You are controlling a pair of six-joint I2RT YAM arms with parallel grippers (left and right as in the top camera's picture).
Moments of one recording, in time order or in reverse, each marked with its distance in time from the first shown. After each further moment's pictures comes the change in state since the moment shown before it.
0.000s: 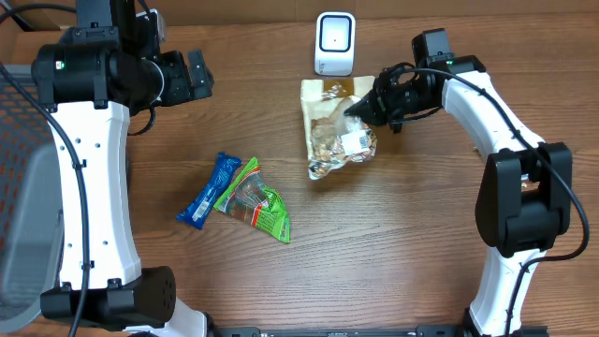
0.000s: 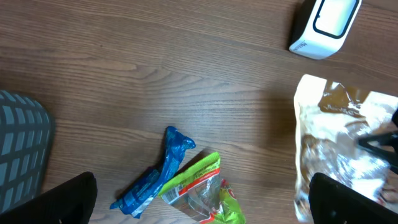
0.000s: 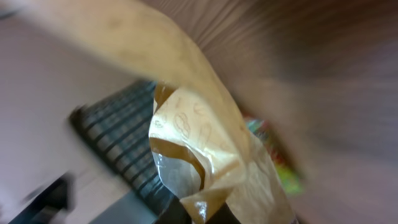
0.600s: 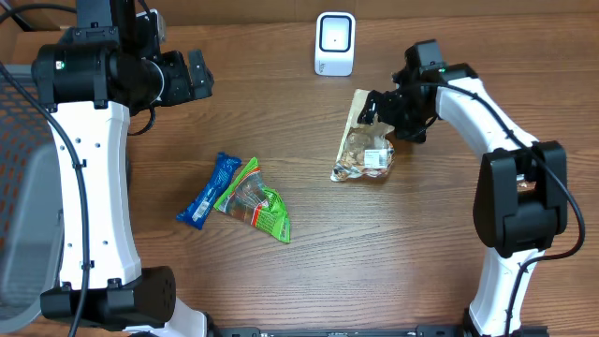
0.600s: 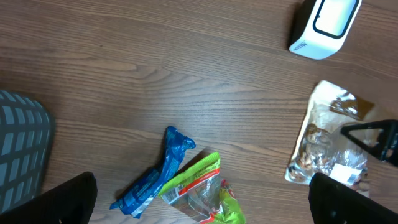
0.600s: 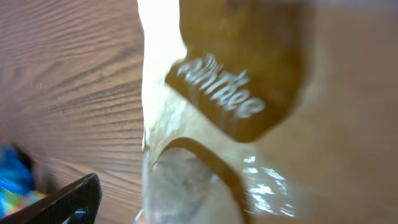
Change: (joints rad) left arm 0.000 0.000 0.000 0.000 0.000 0.000; right arm 0.008 0.000 -0.046 0.008 0.547 -0.460
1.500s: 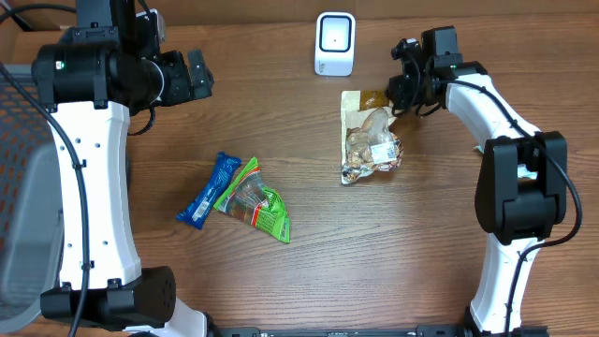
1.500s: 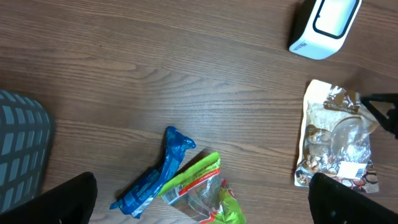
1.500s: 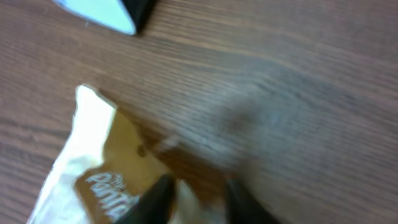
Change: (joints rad) left arm 0.000 0.000 0.000 0.000 0.000 0.000; right arm -0.059 0.081 0.034 0.292 0.108 -0.450
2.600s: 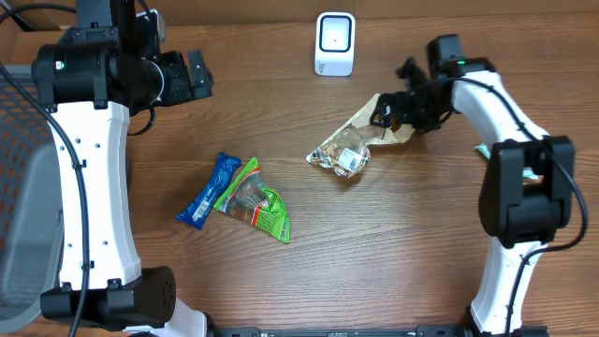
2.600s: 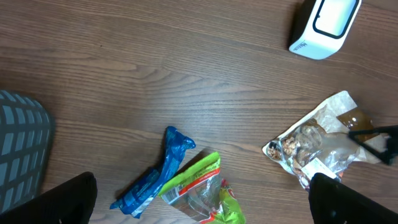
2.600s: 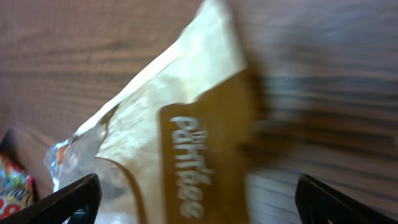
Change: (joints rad) left arm 0.000 0.000 0.000 0.000 0.000 0.000; right arm 0.004 -0.026 0.014 -0.343 -0.177 0.121
